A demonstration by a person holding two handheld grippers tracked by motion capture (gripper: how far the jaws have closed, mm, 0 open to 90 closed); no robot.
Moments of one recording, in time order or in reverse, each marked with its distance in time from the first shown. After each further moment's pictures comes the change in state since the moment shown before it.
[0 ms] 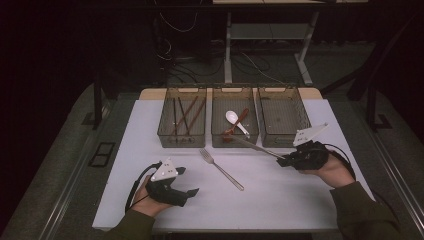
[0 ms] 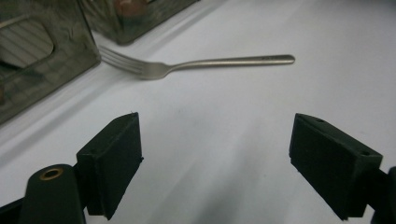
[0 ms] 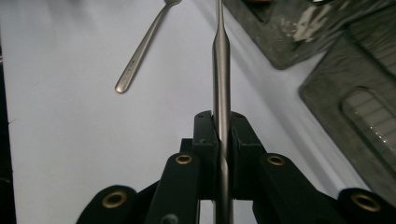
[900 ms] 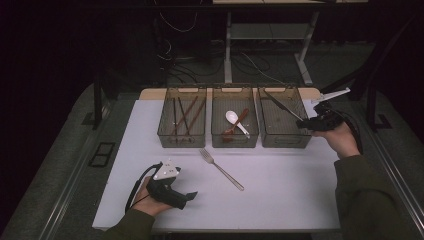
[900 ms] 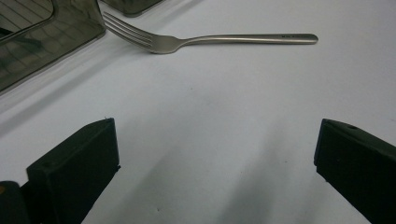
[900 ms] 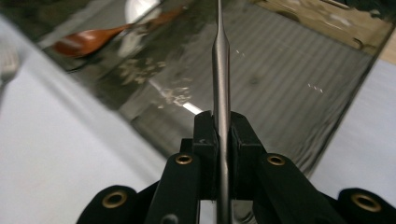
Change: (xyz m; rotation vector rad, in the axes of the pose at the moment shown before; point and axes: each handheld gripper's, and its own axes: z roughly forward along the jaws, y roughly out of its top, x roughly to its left) left arm 0.006 -0.009 0.010 0.051 0.017 -0.036; right arm -0.102 0.018 -0.028 -0.042 -0.285 0.332
